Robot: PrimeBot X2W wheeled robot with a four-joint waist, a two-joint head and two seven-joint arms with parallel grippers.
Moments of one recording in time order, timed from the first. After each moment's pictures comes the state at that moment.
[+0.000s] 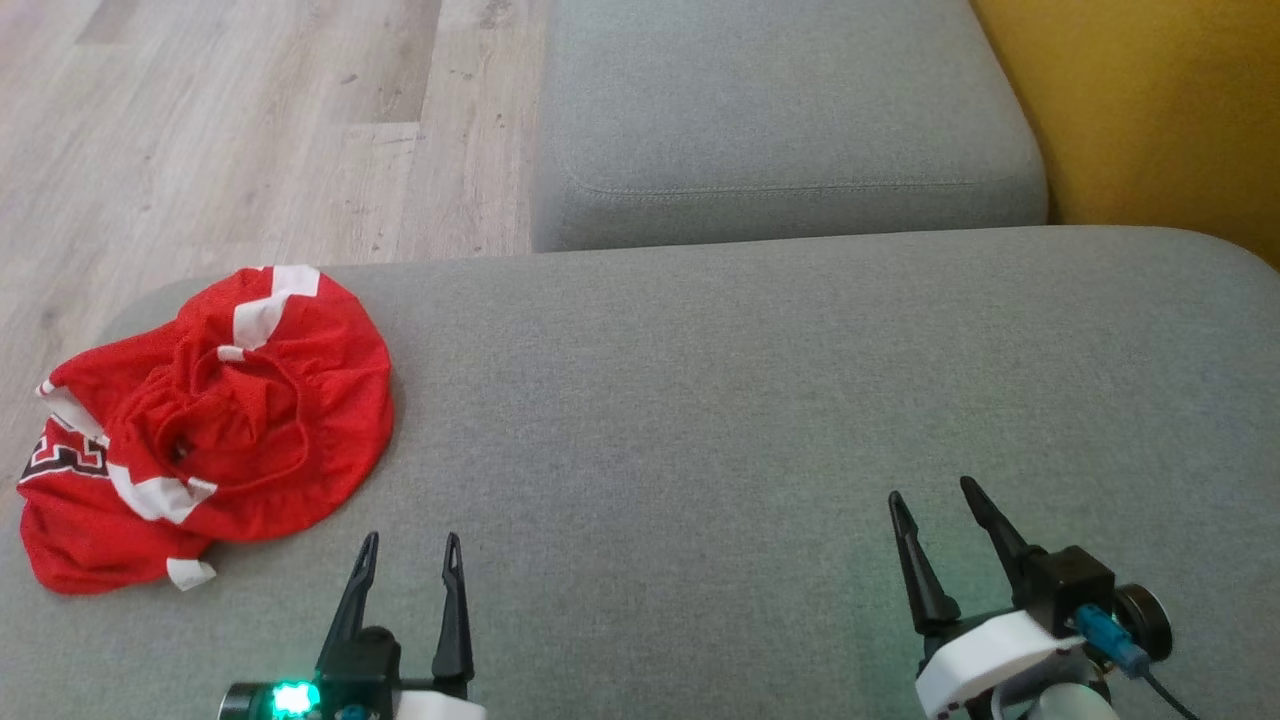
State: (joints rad) left arm 0.05 0.05 -0.23 0.33 -0.05 0.15 -0.25; right arm -0.01 -0.04 0.12 0.42 0.03 0.13 -0.25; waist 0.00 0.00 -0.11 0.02
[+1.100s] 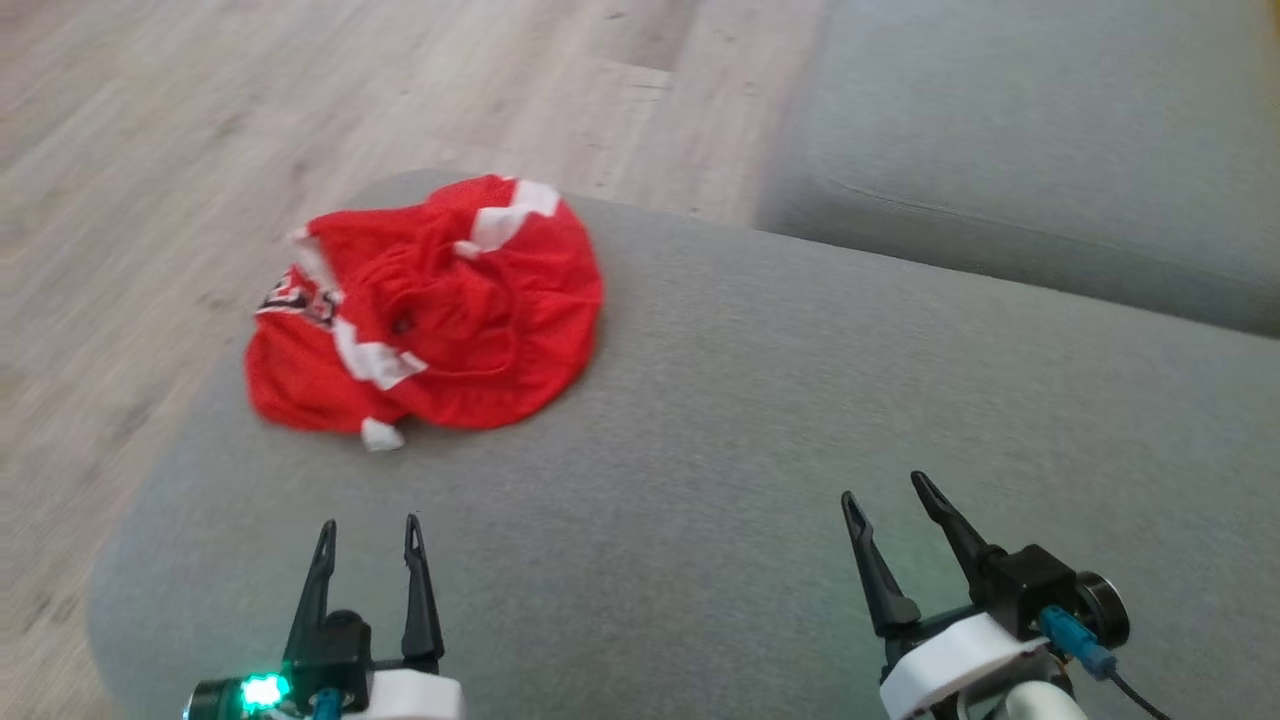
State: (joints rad) left arm 0.02 0.05 -0.19 0.35 -0.07 0.21 -0.25; right arm -0.01 -0.04 0.21 0.38 0.05 0.13 -0.25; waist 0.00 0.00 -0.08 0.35
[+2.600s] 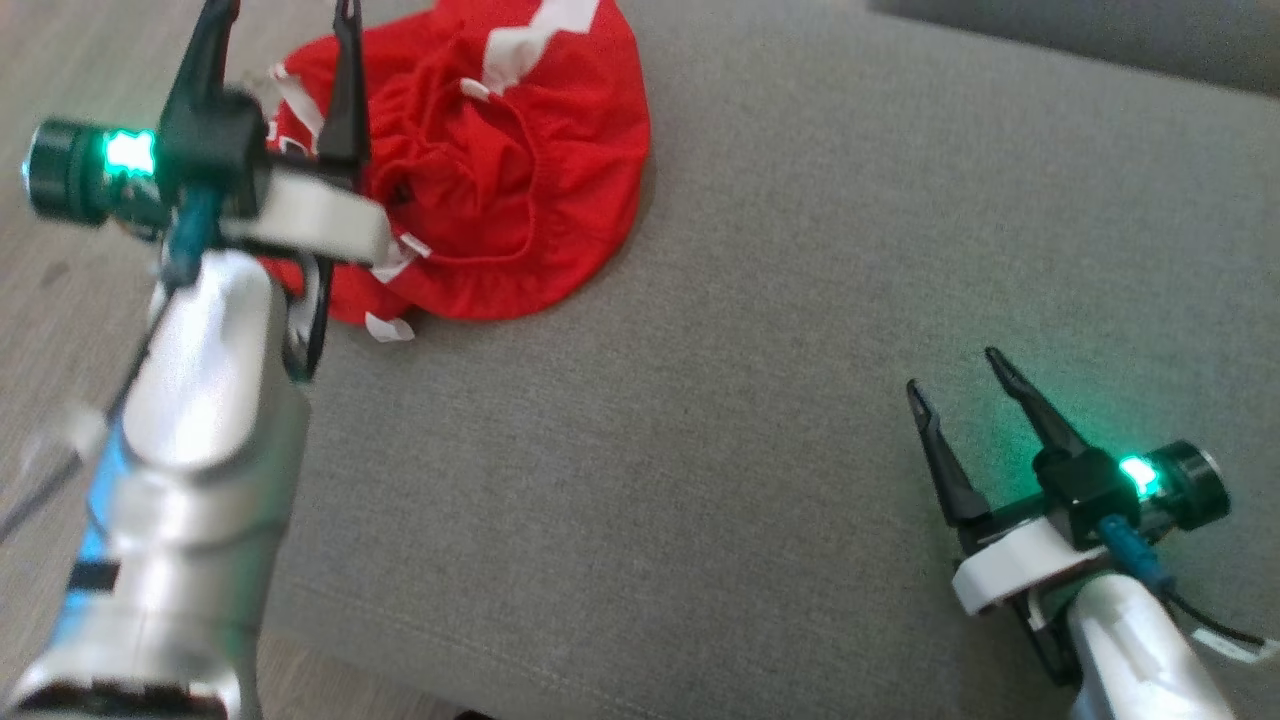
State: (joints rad) left arm -0.76 0.15 -0.20 0.49 -0.02 0.02 -0.19; right arm -0.14 -0.15 0.16 0.31 -0.11 0.13 -0.25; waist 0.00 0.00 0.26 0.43
